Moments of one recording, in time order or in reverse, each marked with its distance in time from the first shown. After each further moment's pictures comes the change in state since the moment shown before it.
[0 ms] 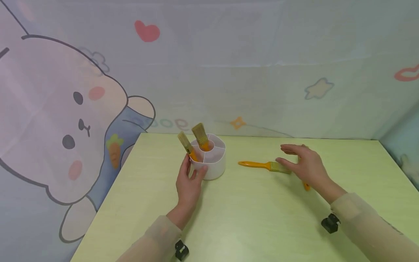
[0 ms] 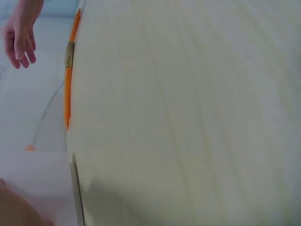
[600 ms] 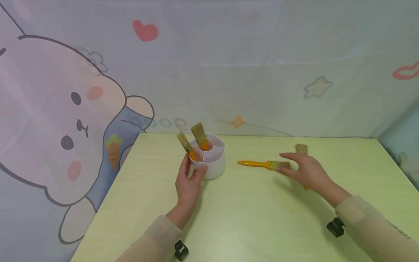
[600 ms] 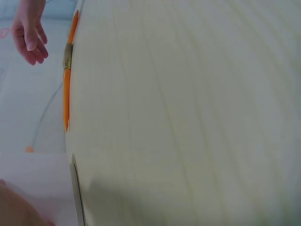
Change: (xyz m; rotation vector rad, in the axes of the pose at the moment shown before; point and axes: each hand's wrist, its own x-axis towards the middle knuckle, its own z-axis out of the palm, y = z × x) left_hand 0.002 -0.002 0.000 0.003 -0.003 -0.004; right_hand -0.015 0.000 -0.006 -0.049 -0.252 0.086
